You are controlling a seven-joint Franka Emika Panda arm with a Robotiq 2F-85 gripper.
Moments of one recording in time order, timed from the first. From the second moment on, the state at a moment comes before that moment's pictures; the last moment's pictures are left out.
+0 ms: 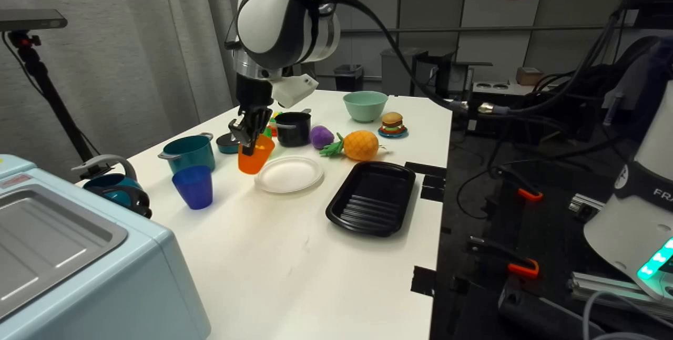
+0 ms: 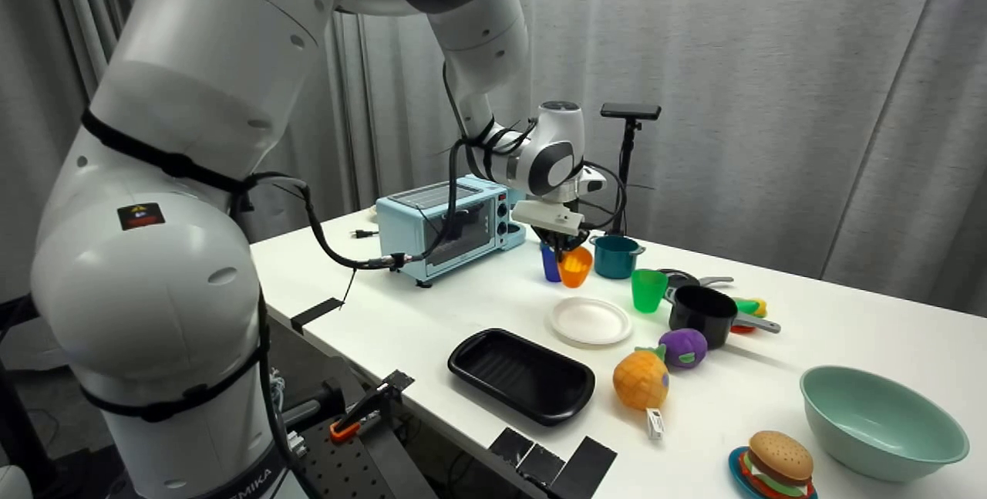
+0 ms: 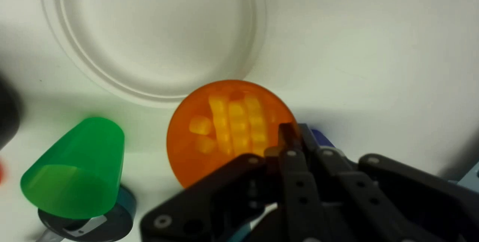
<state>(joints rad) 0.10 0.53 0.15 -1.96 0.04 2.78 -0.18</state>
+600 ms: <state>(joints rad) 0.28 0.48 -0.11 -2.05 -0.22 2.91 0.08</state>
